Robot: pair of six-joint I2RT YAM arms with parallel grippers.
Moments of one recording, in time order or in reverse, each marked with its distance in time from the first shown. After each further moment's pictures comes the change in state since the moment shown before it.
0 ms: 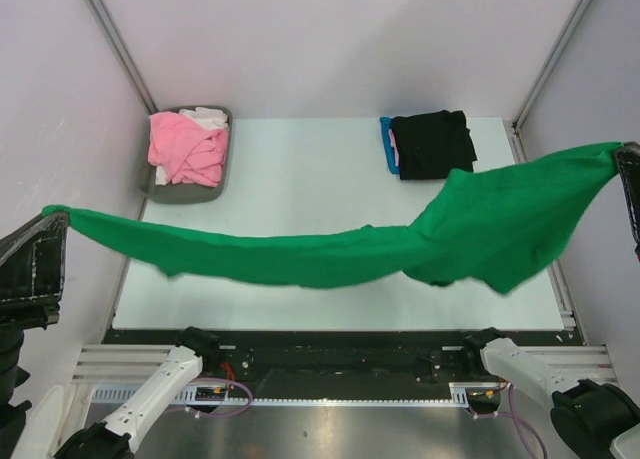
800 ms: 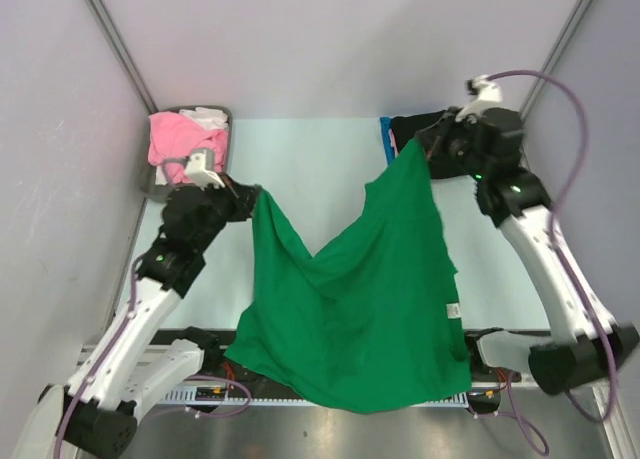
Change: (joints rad) left arm 0.007 0.224 -0.888 0.277 -0.076 -0.061; right arm -0.106 0.217 -0.837 0.207 0.163 0.035
